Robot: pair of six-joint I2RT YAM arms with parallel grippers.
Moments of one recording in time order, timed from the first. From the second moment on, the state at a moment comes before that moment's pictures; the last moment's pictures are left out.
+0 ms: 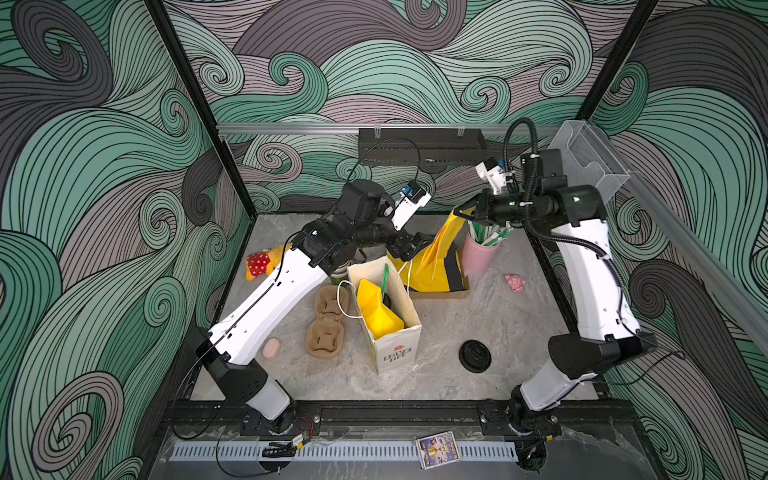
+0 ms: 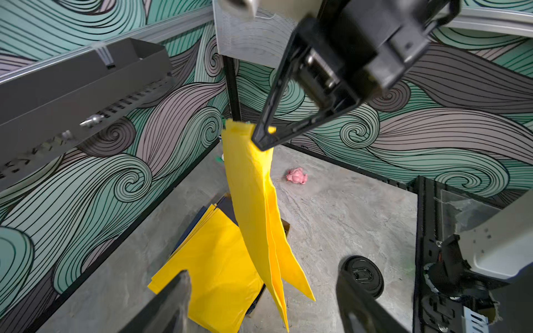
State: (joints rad) left arm -0.73 1.58 1.89 -0.71 0.29 0.17; right arm 0.19 1.64 2.21 -1.25 -0.71 0.31
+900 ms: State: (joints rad) left arm -0.73 1.84 2.20 -0.74 0.45 -0.21; right arm 0.21 1.56 2.41 -1.23 -0.54 0.33
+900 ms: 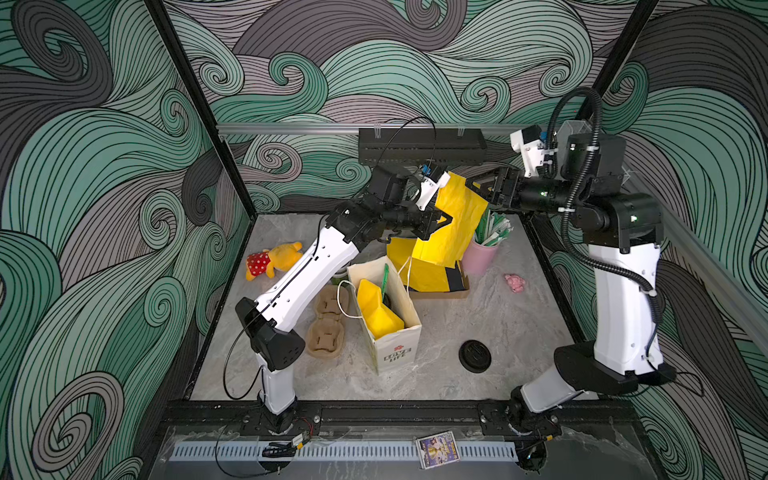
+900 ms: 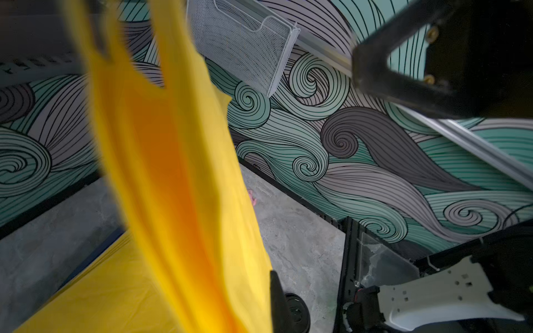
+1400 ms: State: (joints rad) left arm -0.70 1.74 2.24 -0.75 0.65 -0.79; right arm 0.42 1.18 1.88 -0.99 -0.53 -0.02
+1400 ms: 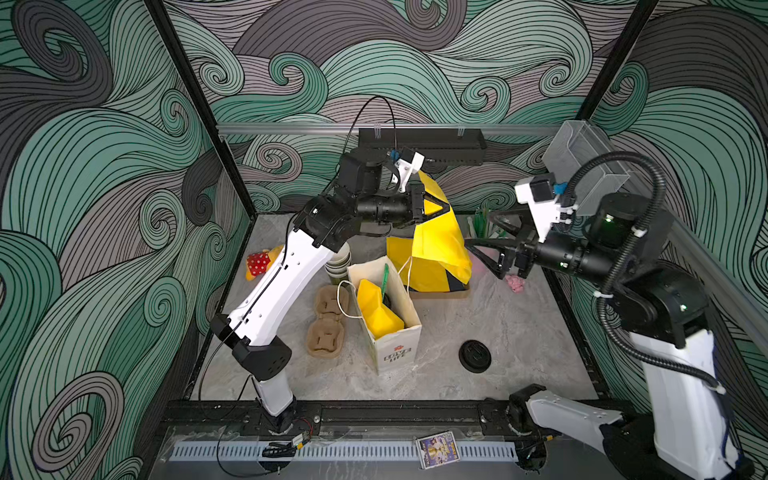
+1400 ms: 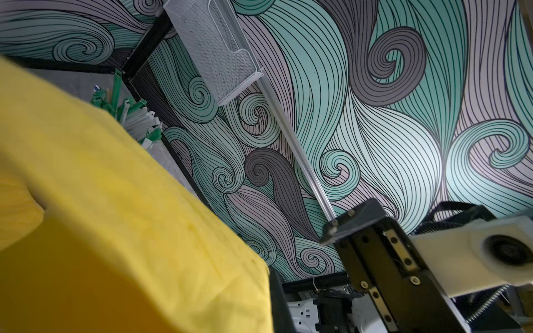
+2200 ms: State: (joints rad) left arm -0.70 1.42 1.97 -0.69 0.36 -0.51; right arm 0.60 1.29 1.98 -1.15 -0.37 0.06
